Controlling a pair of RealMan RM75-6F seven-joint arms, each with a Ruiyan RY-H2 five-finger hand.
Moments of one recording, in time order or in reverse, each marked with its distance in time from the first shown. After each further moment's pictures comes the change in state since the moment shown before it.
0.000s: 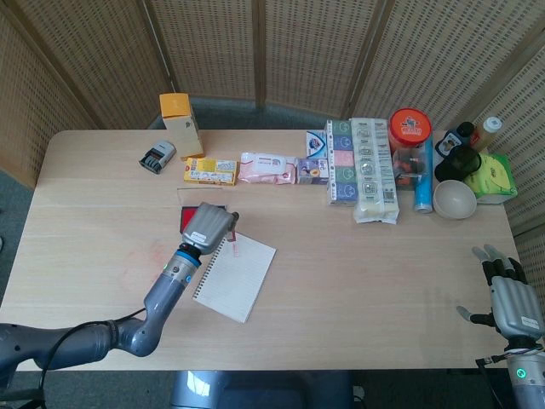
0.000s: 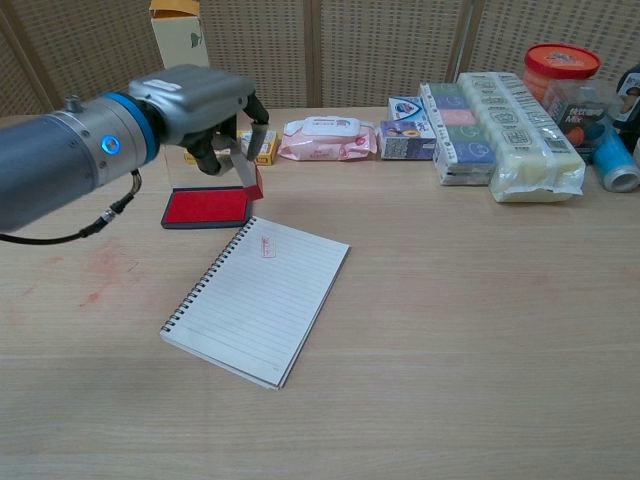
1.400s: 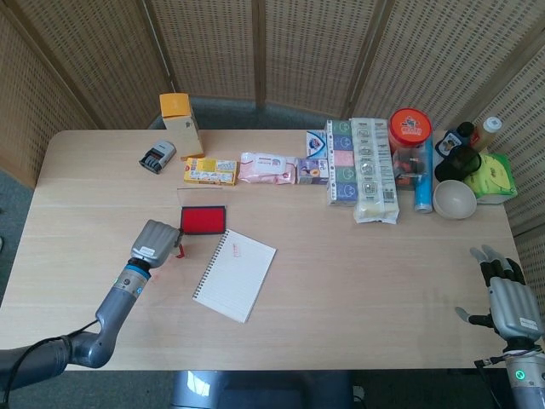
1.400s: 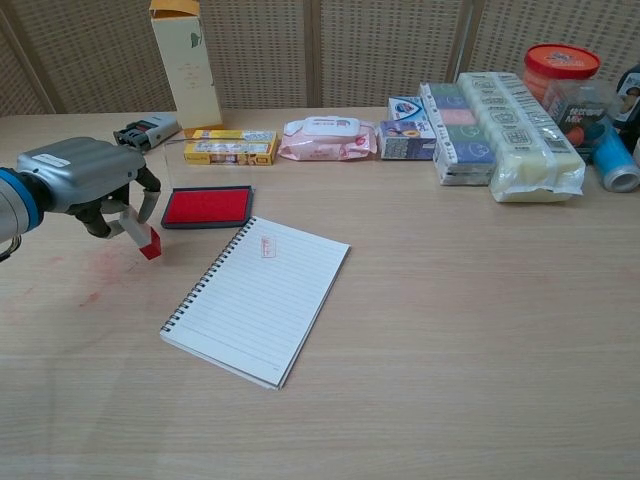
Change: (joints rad) left arm 0.175 0.067 0.161 0.143 0.087 -0.038 -0.150; right arm -0.003 0.003 -0.005 -0.009 -0.014 0.005 0.000
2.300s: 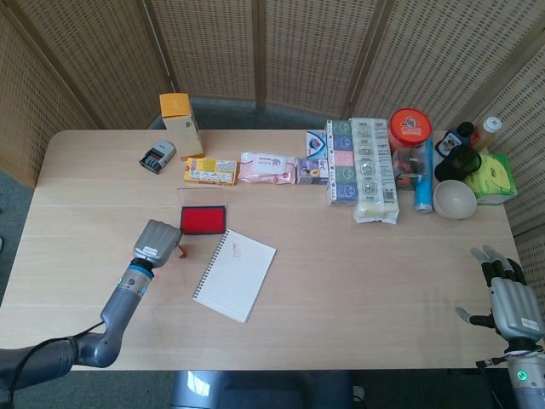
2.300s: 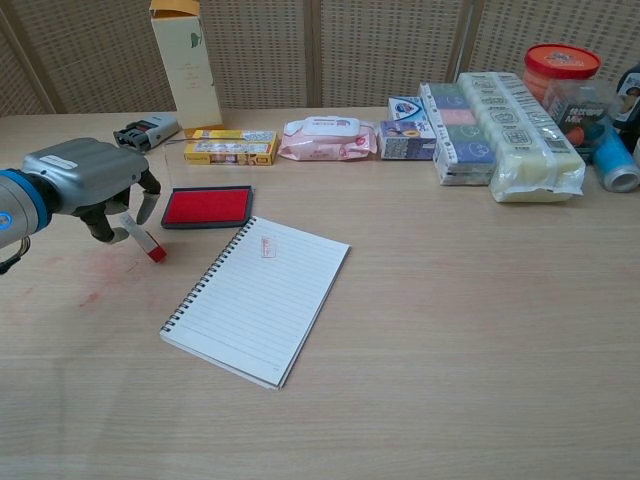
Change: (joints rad) left arm -0.005 -0.019 -0.021 -0.017 -0.073 0.008 0.126; right arm -0.002 0.012 -0.001 -0.008 -0.002 -0.003 0.014
